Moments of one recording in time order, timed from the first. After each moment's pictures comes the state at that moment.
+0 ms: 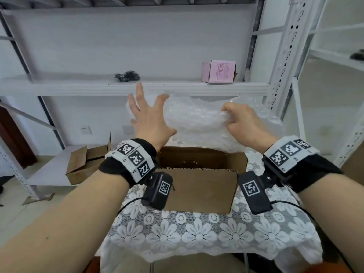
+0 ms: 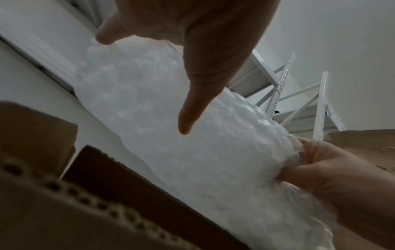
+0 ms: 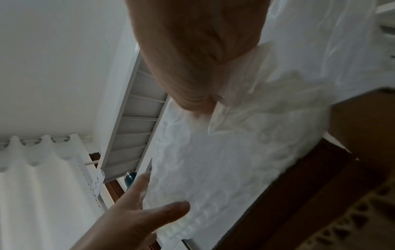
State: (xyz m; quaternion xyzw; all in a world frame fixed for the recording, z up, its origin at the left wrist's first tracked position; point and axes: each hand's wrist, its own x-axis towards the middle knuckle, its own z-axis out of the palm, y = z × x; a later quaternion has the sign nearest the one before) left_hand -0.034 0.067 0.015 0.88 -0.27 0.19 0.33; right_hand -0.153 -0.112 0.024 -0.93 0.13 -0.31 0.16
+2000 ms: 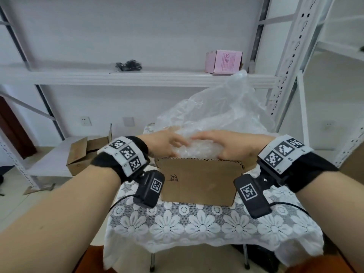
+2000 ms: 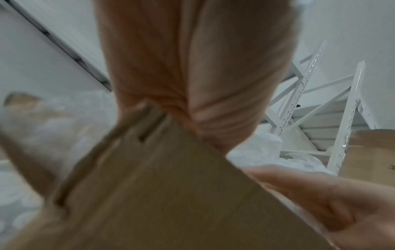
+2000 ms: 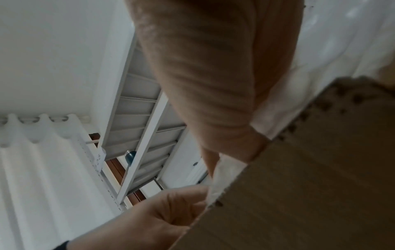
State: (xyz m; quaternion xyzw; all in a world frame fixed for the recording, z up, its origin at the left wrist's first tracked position) left_hand -0.026 0.089 -0.007 0.86 -0.45 -0.21 0.15; right_hand -0.148 -0.082 0.001 -0.98 0.03 0.12 0.13
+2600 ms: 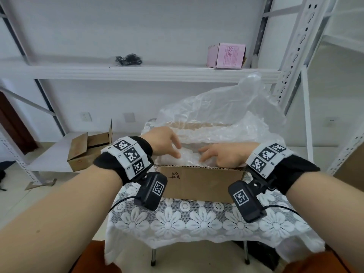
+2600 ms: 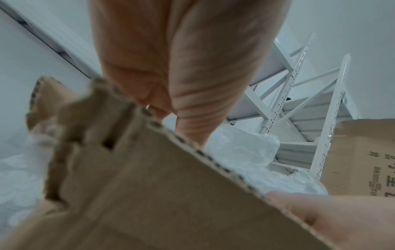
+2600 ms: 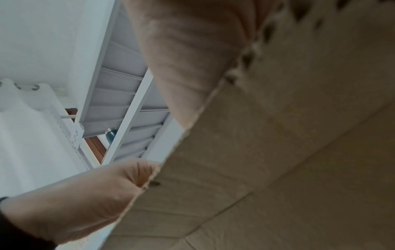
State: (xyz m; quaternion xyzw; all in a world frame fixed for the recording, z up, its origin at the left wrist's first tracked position) left_hand -0.033 0.088 -0.013 0.89 -0.39 -0.16 0.15; right_hand -0.134 -0.072 -0.029 -0.97 0.06 0.23 0.11
